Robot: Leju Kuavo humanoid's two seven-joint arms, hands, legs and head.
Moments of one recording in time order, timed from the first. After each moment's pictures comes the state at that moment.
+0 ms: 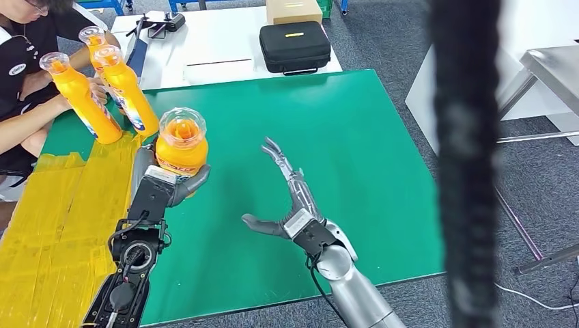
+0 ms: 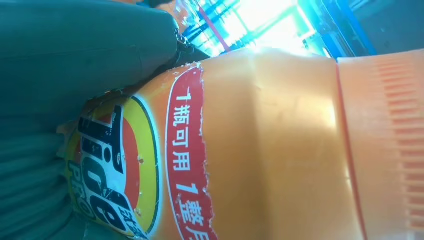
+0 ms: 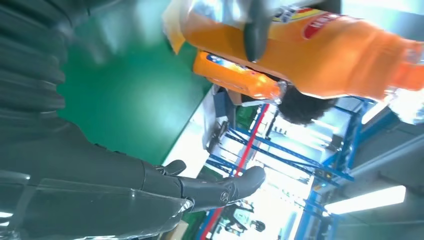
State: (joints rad) left arm -0.30 -0.09 -0.29 -1.43 -0.54 0.34 -0.32; right arm -0.23 0.15 0.46 -1.33 0.28 -0.16 -0.58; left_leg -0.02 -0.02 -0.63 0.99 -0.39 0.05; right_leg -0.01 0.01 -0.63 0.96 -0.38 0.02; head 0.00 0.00
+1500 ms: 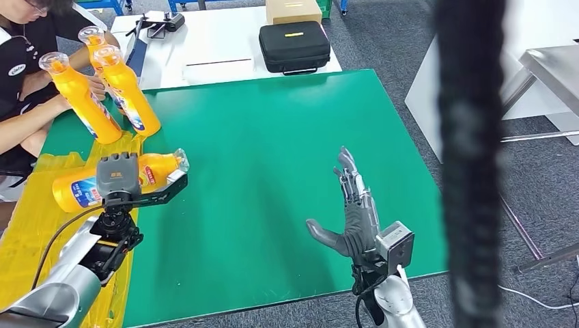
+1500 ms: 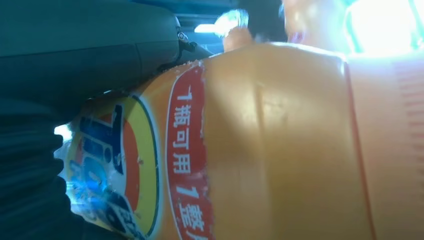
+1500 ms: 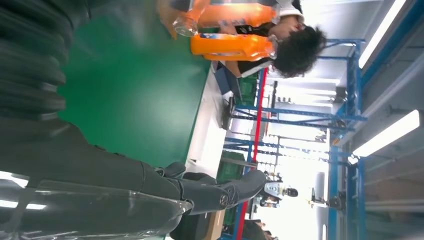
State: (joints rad) left arm -0.69 0.12 -0.40 -0.55 -1.57 0.45 0.38; right arm 0.03 0.03 0.32 -1.69 0.03 -0.07 -0.47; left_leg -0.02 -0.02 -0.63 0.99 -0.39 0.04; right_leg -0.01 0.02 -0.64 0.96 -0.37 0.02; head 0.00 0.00
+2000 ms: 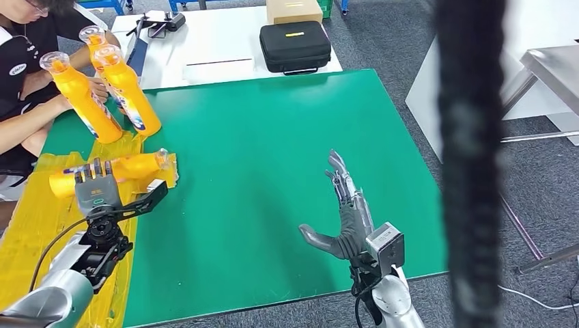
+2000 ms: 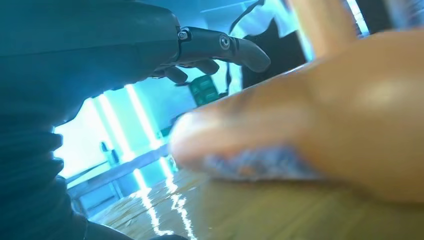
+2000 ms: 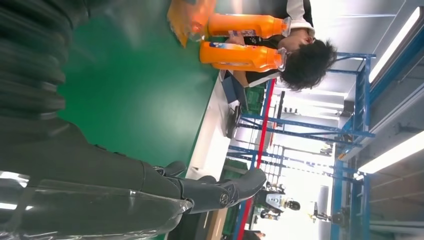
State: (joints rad) left arm -0.68 0.13 -0.28 -0.43 -1.57 0.47 0.47; right arm 0.03 0.04 0.32 -1.68 0.05 -0.04 -0.46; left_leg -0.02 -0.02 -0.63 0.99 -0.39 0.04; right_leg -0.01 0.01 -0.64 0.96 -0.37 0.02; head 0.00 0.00
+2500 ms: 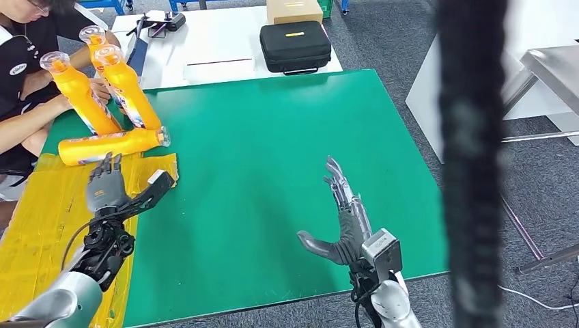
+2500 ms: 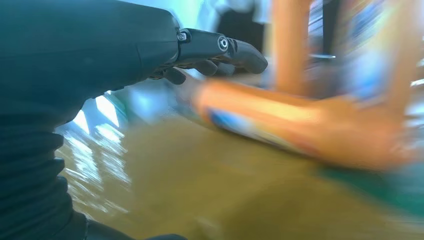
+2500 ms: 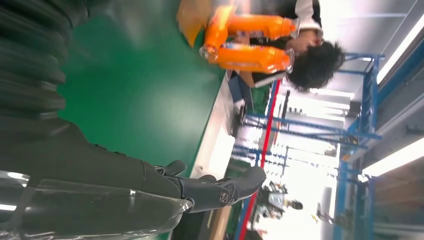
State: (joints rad) left arm -0.66 0.05 -0.06 -0.44 -1.22 0.68 -0.06; right arm 0.06 0.04 0.31 -1.68 0.09 -0.07 -0.48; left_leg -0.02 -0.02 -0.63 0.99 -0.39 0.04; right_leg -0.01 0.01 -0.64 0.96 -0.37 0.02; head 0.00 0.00
